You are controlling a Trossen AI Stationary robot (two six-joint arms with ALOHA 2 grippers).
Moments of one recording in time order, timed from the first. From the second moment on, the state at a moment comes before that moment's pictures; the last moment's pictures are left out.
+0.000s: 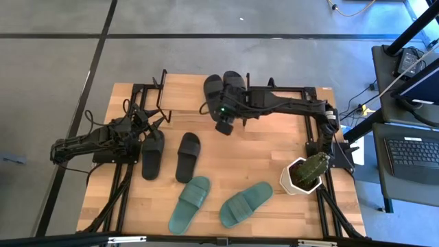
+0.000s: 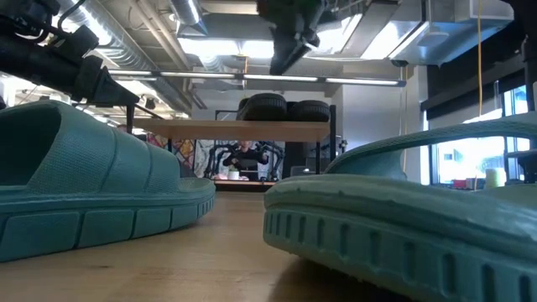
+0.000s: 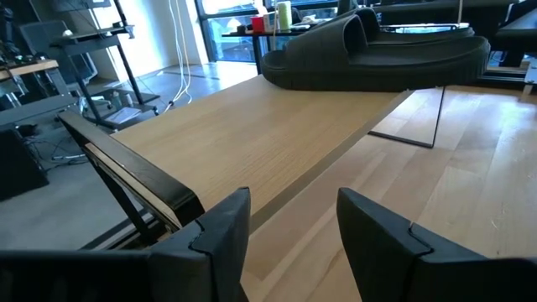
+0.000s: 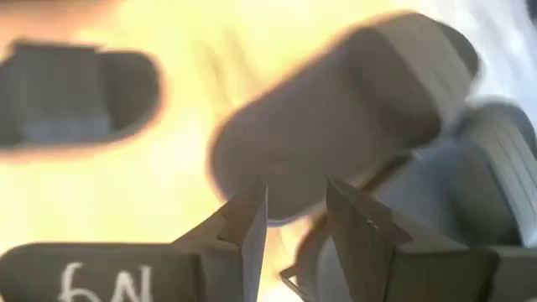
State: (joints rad) left arm 0.22 0.00 0.14 -0.33 -0.53 0.01; right arm -0.09 1.93 1.96 -1.06 0.37 0.08
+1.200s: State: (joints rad) left arm 0.22 0.00 0.14 -0.33 -0.53 0.01; right arm -0.10 1.97 1.83 -0.91 0.05 -0.21
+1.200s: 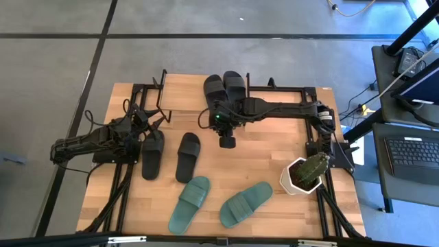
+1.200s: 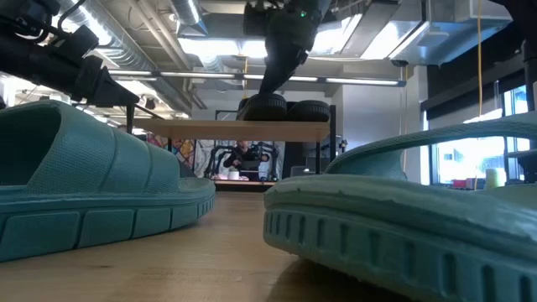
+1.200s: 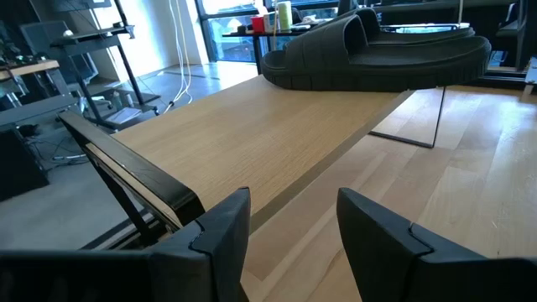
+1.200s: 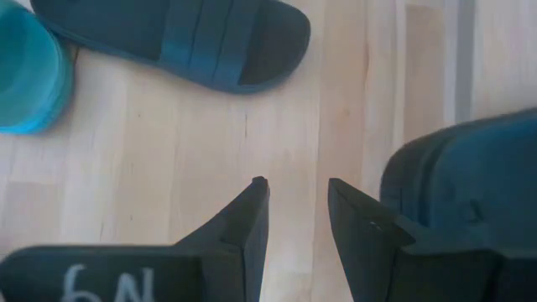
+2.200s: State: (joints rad) left arm 0.22 0.00 0.14 -0.33 -0.53 0.01; right arm -0.15 1.99 1.83 -0.72 0.06 -0.24
